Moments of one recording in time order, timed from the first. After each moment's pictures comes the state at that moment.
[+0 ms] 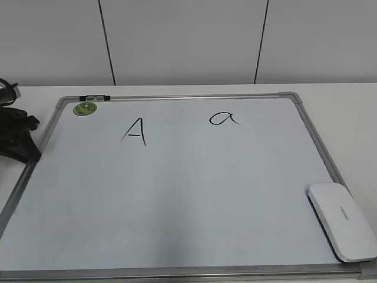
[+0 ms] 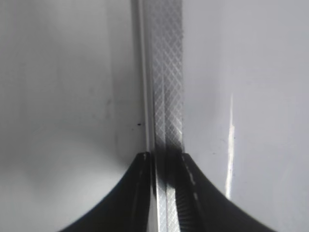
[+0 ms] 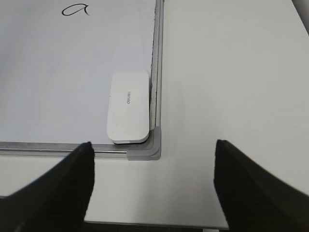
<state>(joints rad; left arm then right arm) 0.17 2.18 -1.47 -0.48 0.92 0.42 0.07 -0.02 -0.49 -0.02 1.14 0.00</state>
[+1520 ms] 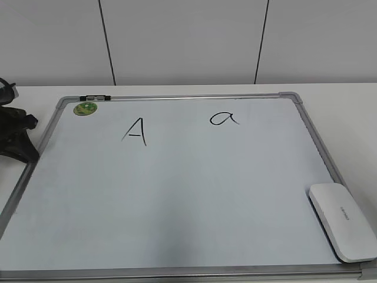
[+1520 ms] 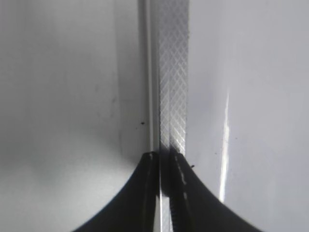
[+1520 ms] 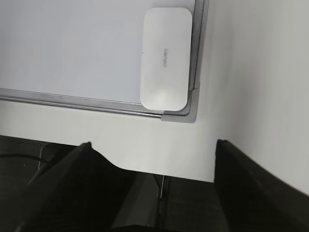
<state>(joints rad) 0.18 2.19 -1.48 -0.50 0.94 0.42 0.07 0.93 -0.93 0.12 1.25 -0.07</state>
